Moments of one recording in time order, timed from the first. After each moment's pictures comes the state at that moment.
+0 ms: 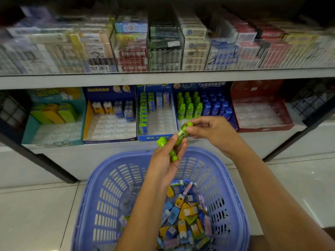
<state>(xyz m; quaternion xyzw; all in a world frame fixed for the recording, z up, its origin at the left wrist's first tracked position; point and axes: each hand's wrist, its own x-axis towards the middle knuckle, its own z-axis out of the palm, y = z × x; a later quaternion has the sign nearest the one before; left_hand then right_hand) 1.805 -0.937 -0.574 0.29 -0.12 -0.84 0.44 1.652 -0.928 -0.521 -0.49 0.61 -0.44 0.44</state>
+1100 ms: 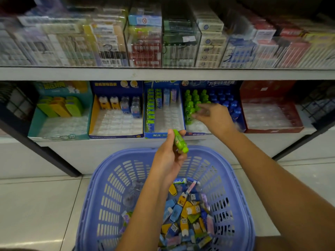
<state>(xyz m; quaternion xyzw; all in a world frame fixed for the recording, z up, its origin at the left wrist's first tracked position) 1.813 -0.945 -0.581 0.34 -0.23 -0.81 0.41 1.644 -0.983 -0.539 -0.57 0.74 -0.31 0.19</state>
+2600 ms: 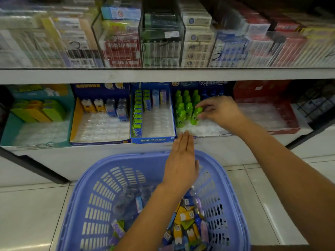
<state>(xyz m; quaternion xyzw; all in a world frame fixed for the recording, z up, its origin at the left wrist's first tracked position) 1.763 -0.940 -0.607 0.44 -0.87 -0.19 0.14 1.593 -0.994 -0.523 -0.63 0.70 -0.27 0.20</state>
